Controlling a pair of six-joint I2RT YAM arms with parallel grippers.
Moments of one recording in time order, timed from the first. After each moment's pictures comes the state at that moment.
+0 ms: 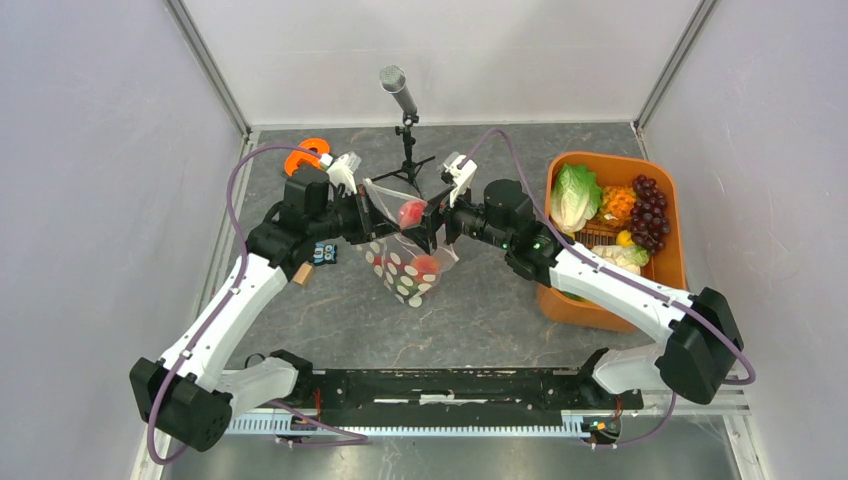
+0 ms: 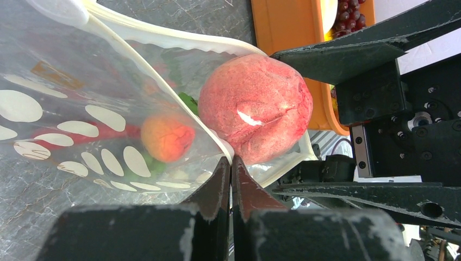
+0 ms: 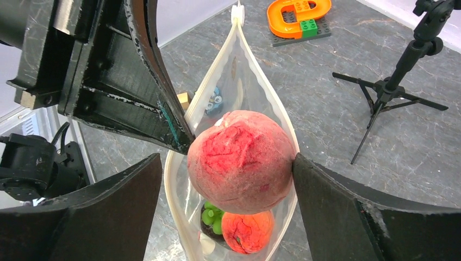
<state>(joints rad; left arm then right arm) -0.41 1.10 1.04 -0.48 0.45 -0.60 0.81 1.35 1.02 0.15 -0.23 0.14</state>
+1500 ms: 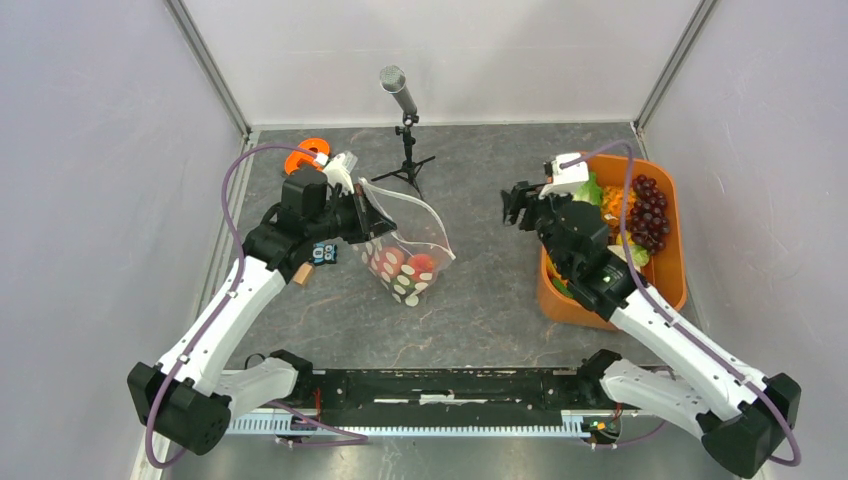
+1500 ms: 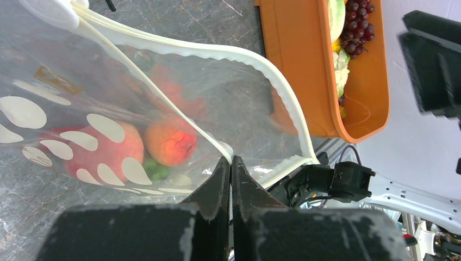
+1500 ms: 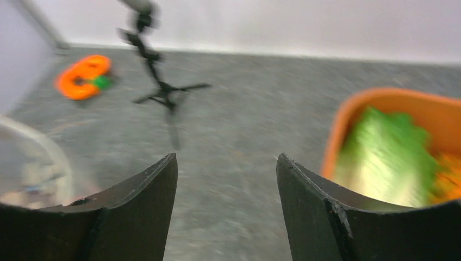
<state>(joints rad) -0.41 1.08 1.04 -0.48 0.40 -0.59 0.70 0.93 0.83 0.06 0.38 0.16</state>
